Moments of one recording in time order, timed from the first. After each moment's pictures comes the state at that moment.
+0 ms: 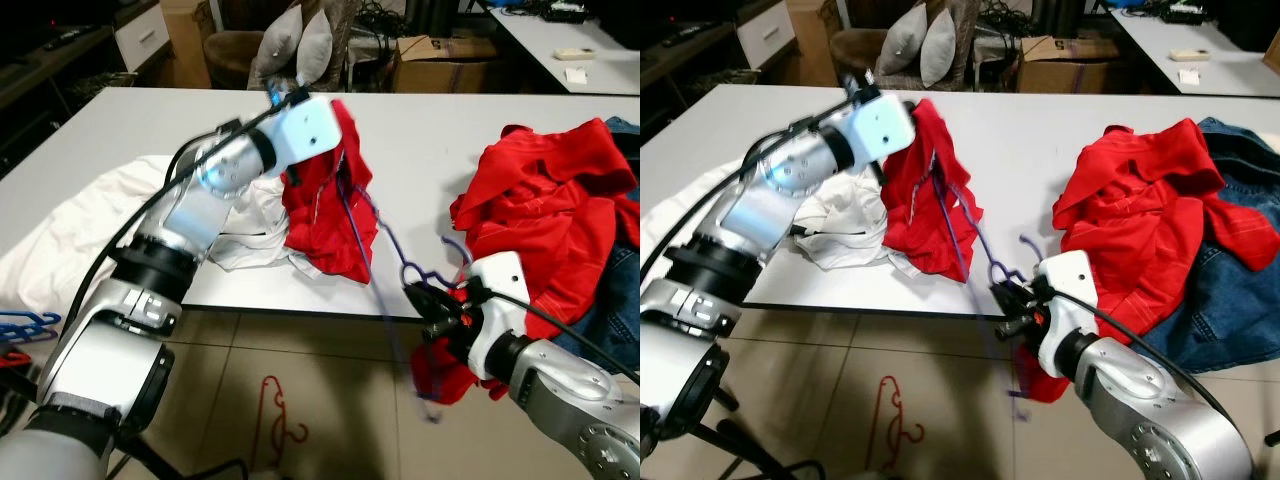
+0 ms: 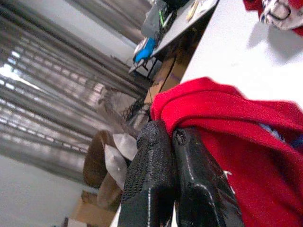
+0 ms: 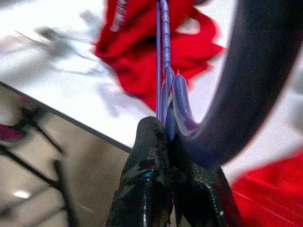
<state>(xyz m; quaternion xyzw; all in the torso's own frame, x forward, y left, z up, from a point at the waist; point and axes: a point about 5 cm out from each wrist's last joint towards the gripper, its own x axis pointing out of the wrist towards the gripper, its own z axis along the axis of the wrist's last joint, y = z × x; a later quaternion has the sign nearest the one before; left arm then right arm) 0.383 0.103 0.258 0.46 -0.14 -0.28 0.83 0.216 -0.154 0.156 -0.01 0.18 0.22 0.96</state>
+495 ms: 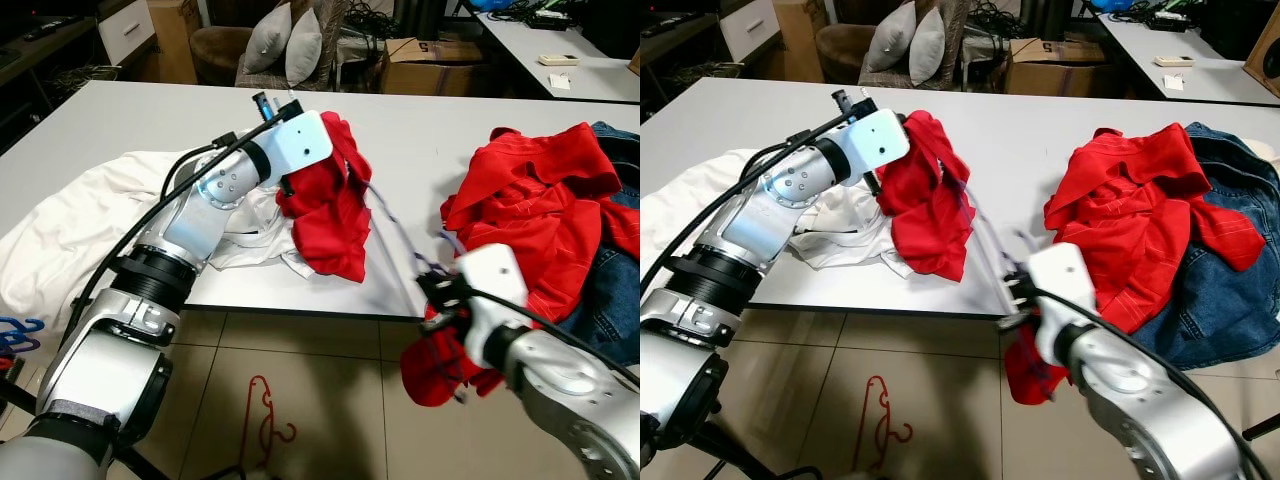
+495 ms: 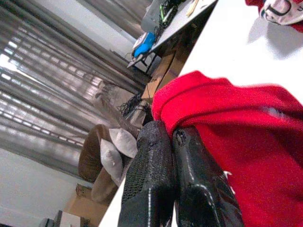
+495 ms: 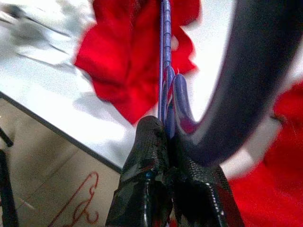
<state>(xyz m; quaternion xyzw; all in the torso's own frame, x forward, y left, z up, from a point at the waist) 0.383 0.104 0.251 0.47 -0.13 -0.27 0.83 0.222 -0.140 0.169 -0.10 0.14 0.22 0.96</state>
